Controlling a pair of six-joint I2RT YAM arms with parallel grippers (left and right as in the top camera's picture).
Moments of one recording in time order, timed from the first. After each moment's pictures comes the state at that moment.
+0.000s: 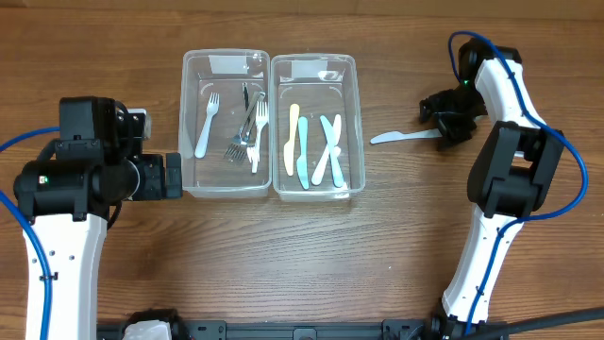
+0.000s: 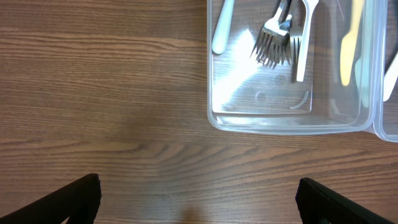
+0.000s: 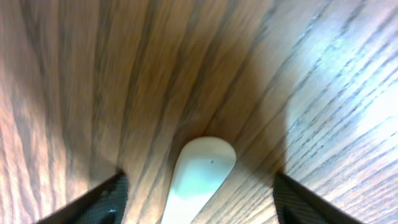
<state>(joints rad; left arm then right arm) 0.08 1.20 1.28 -1.25 0.05 0.00 -0.14 2.44 2.02 -1.27 -0.14 0.96</state>
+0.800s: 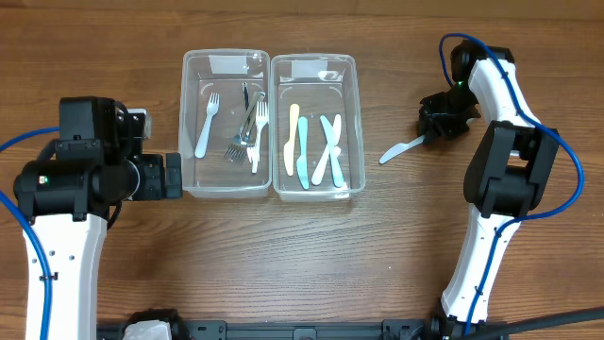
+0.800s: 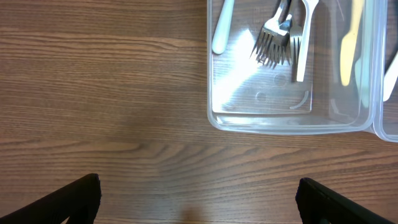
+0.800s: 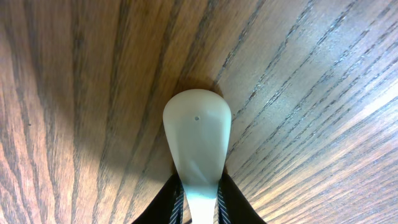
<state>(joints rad) 0.08 1.20 1.28 -1.25 0.05 0.00 -0.12 2.43 2.01 -1.29 -0.18 0.96</state>
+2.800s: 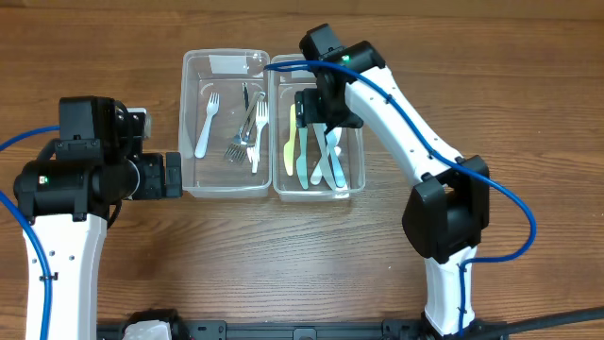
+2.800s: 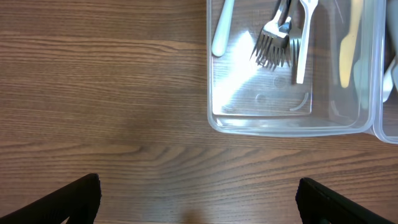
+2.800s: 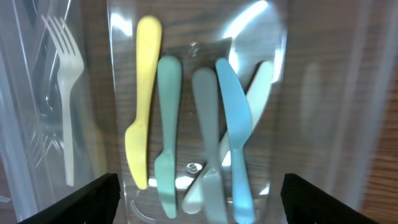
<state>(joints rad) 0.08 1.20 1.28 -1.24 0.05 0.01 0.48 2.16 2.01 -1.22 0.01 0.43</state>
